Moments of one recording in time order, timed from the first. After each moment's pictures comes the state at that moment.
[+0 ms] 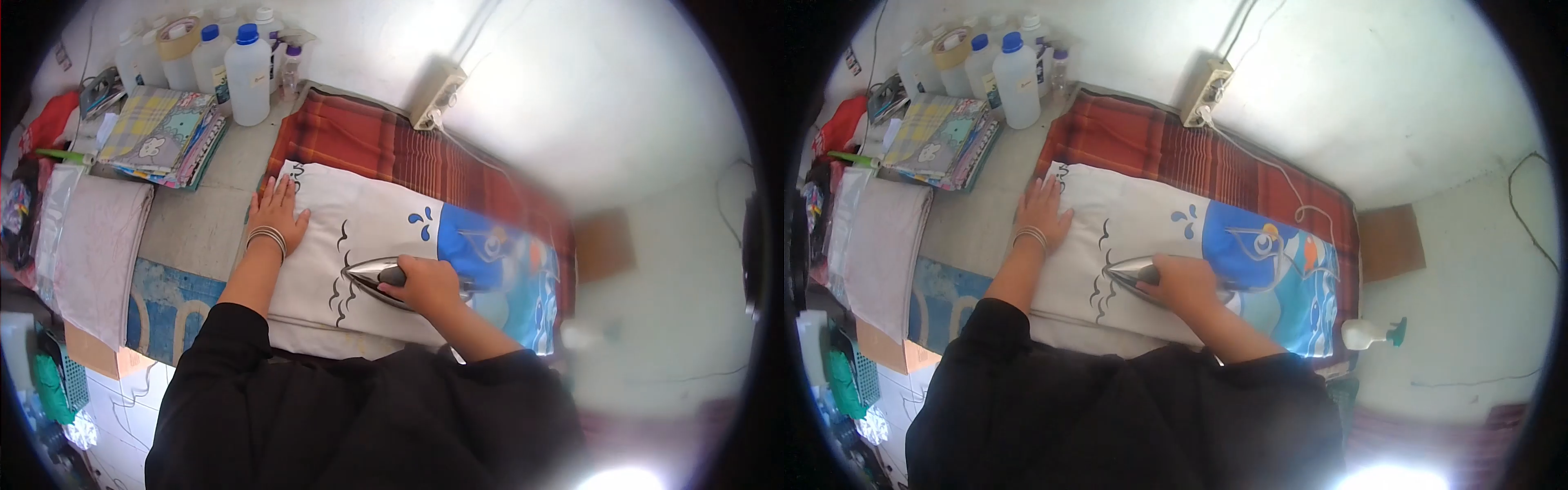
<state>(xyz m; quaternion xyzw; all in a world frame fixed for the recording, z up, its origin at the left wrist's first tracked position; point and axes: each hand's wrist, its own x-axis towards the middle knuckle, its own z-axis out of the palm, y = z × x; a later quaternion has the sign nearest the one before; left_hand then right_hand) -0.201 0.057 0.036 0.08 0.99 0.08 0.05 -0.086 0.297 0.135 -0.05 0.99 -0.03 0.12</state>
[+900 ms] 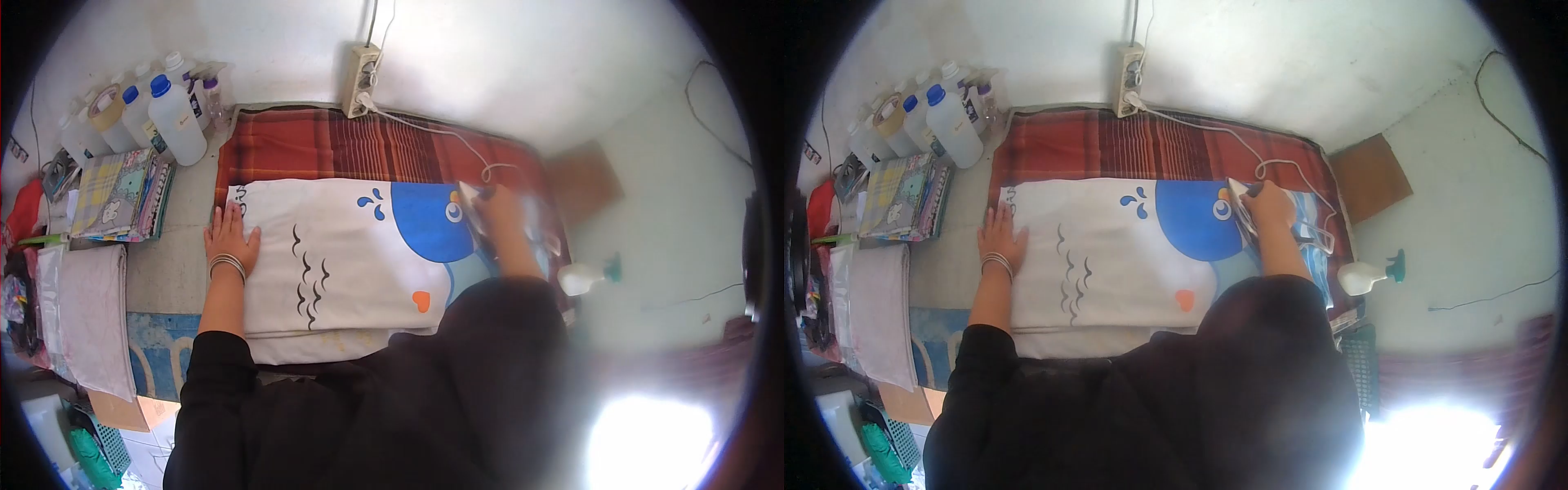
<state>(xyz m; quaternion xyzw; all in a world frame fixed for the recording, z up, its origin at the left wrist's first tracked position) -0.199 0.064 0.046 0.06 1.00 0.05 0.06 -0.100 0.531 0.139 0.36 0.93 0.01 -0.03</state>
